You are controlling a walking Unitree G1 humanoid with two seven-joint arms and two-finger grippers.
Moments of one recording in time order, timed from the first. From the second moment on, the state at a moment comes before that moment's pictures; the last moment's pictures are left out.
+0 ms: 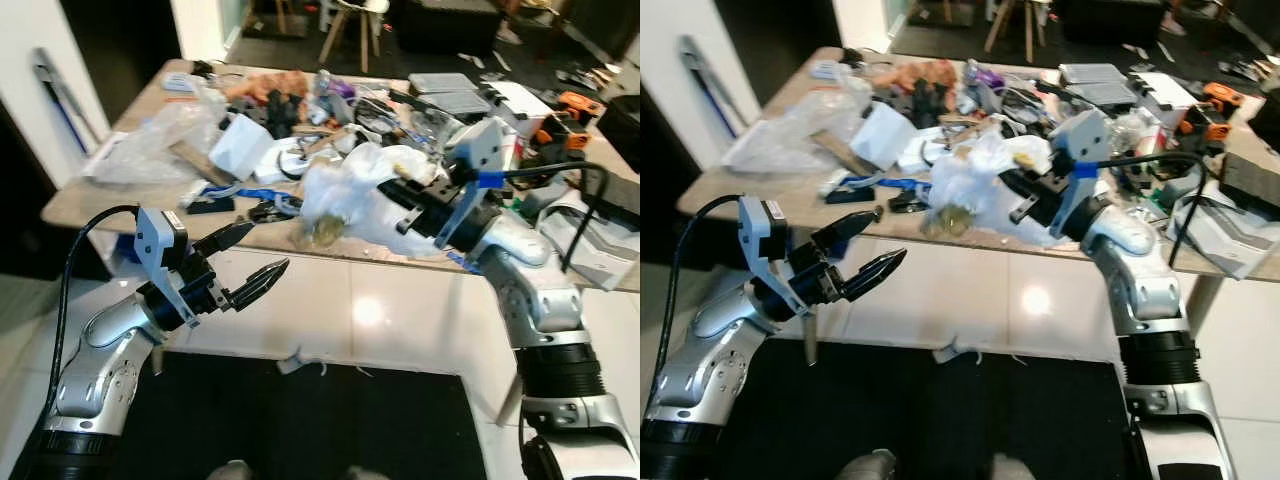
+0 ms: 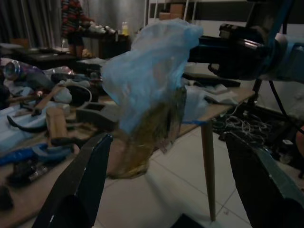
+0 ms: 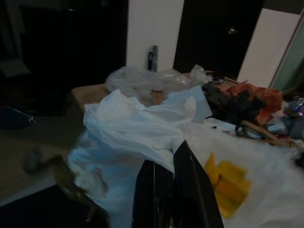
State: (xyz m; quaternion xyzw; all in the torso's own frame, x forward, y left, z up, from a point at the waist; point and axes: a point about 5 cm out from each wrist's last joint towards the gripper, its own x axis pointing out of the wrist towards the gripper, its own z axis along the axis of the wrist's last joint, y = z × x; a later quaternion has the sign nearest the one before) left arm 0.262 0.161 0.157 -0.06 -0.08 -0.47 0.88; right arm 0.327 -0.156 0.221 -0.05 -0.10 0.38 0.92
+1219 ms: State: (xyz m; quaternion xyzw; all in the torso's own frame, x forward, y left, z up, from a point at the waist) left arm 0.275 0.127 0.124 -0.11 -0.06 -0.42 0.90; right arm 0.324 -0.130 0.147 0.06 -0.02 0.38 0.92
